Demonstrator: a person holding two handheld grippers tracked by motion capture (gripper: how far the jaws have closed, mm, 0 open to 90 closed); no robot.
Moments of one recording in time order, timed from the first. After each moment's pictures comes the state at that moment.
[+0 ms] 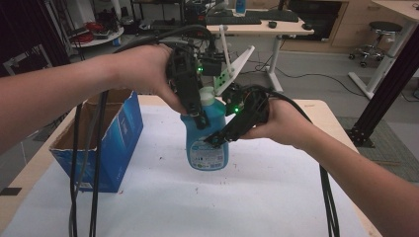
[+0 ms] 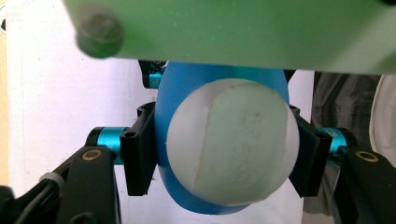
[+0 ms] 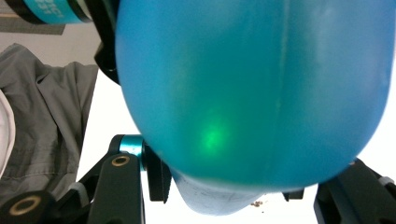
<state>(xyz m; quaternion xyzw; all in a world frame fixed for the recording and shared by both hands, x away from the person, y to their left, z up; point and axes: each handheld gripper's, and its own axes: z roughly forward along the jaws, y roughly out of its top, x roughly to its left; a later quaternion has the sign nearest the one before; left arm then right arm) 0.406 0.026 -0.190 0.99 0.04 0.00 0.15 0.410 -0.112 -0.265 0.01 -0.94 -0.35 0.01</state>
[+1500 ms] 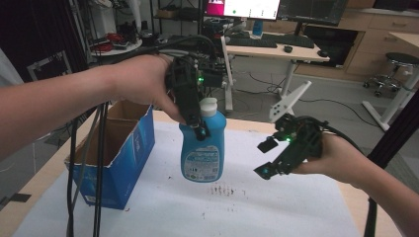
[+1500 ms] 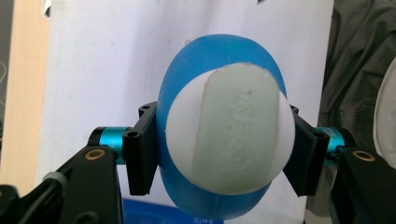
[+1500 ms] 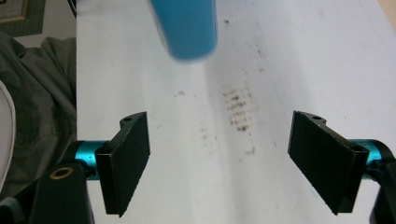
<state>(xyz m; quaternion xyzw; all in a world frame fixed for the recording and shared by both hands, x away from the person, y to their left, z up) 0.406 0.068 -0.157 0.98 0.09 0.03 0.16 0.426 -0.179 -0.265 -0.09 -0.95 -0.30 0.02</state>
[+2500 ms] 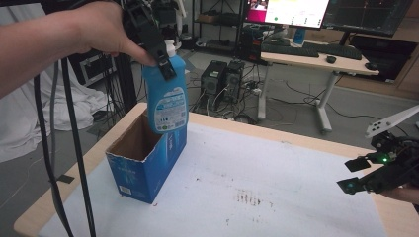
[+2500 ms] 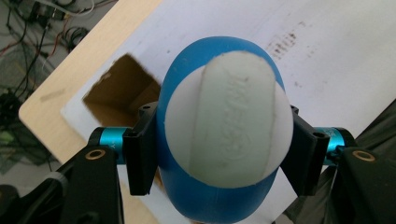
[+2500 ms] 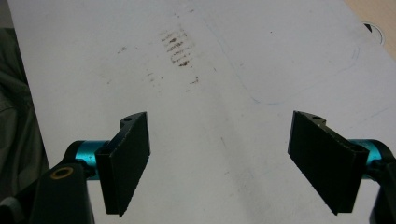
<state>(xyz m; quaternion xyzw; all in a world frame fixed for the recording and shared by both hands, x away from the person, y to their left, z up) 0.416 0.219 -0.093 0.90 0.40 0.10 0.16 0.448 -0.272 -0.265 -0.21 -0.94 -0.28 -0.01</state>
